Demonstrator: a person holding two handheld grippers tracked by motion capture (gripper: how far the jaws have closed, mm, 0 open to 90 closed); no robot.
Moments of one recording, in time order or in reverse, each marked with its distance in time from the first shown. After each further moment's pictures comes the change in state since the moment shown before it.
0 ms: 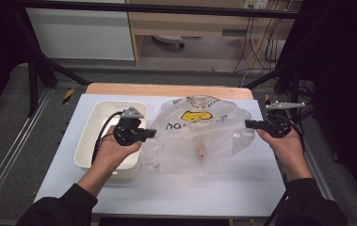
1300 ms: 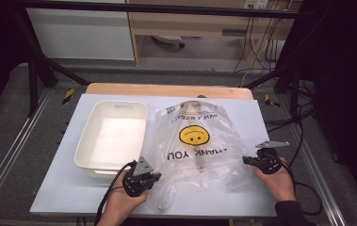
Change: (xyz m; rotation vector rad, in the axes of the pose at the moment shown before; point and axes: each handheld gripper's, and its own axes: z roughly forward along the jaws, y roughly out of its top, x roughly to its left) left arm -0.060 -0.118 0.038 0.081 0.061 0.073; right arm 0.009 -0.114 0.031 0.175 -0.079 0.028
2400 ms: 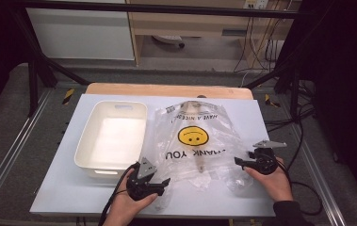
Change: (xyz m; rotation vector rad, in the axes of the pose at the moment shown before) left arm -0.015 0.009 -0.001 -0.092 0.041 -0.044; right arm 0.008 0.003 0.006 -0.075 0.002 -0.005
